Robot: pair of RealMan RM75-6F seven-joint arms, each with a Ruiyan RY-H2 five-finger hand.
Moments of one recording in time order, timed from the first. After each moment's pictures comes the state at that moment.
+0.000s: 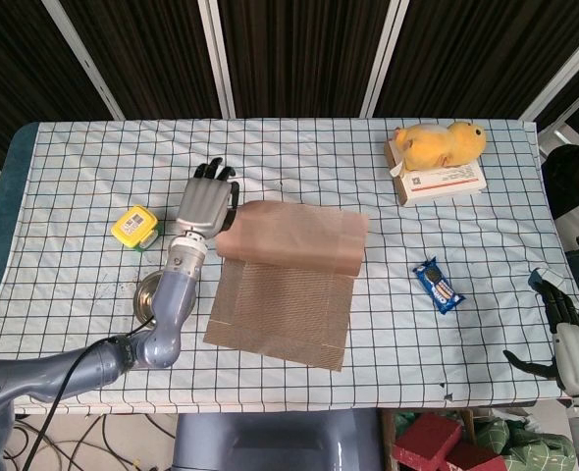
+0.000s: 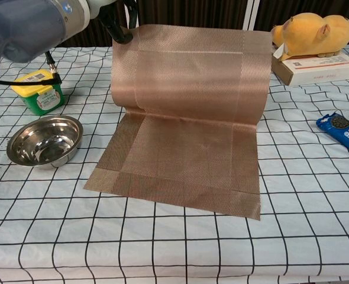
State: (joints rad) left arm -1.00 -1.70 -0.55 -1.33 0.72 1.01 0.84; right arm 0.07 -1.07 0.10 -1.70 -1.35 1.37 0.16
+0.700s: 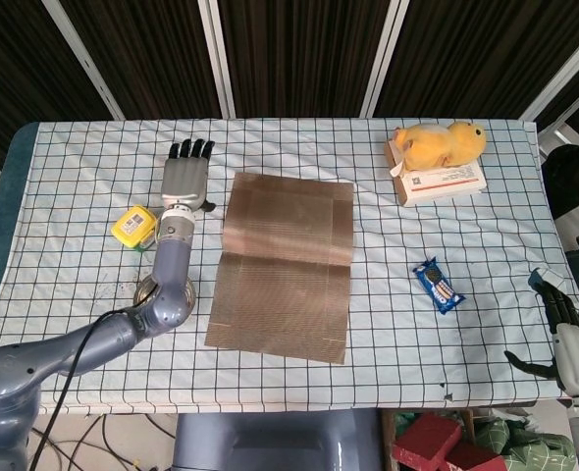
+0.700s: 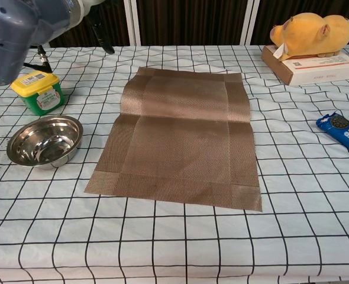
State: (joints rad) left arm -1.09 -1.70 -0.53 -1.10 0.52 0.95 0.86; right arm 0.07 -1.06 0.10 -1.71 -1.34 1.37 0.14
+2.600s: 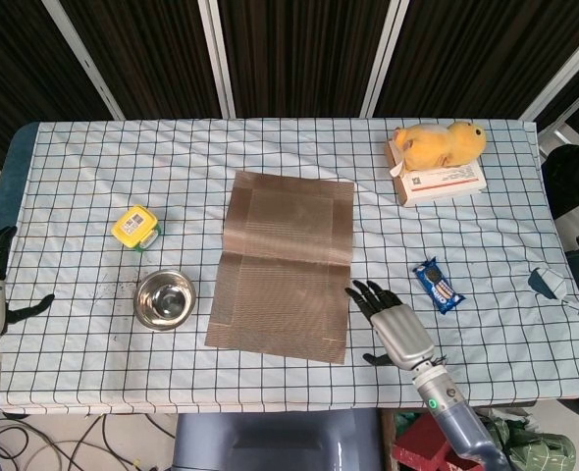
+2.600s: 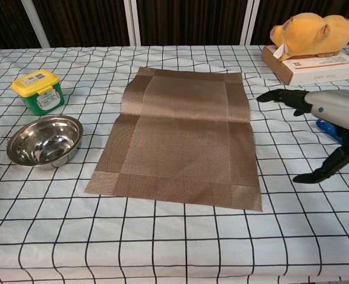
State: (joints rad) left arm -0.23 -1.20 -0.16 -1.69 1.21 1.49 0.11; right arm 0.40 -1.39 0.12 -1.86 -1.34 1.07 -0.47
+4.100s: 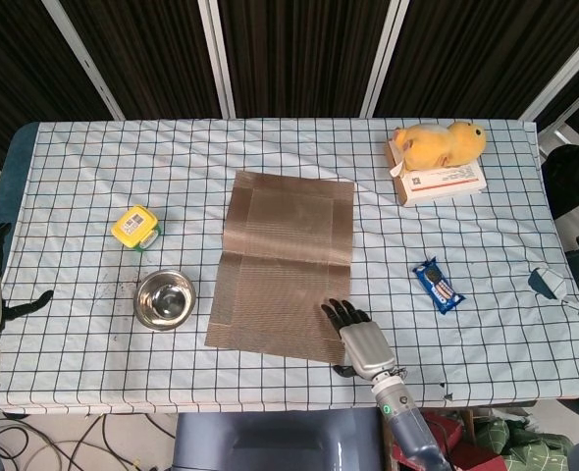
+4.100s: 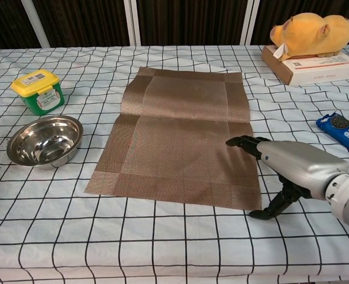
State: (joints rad) left arm -0.21 -1.21 -0.21 -1.68 1.21 1.47 0.08; right arm 0.44 -1.69 0.07 -1.73 -1.11 1.16 -0.63
